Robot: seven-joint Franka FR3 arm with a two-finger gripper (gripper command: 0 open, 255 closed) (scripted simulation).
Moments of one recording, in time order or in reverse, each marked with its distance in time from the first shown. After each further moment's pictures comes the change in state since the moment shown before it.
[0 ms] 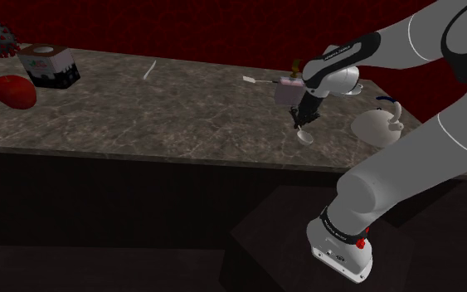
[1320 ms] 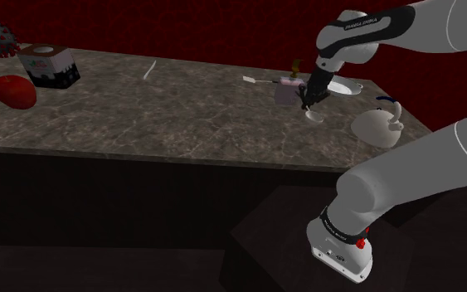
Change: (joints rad) arm -0.019 -0.151 0.040 0.147 -0.051 -0.290 0.068
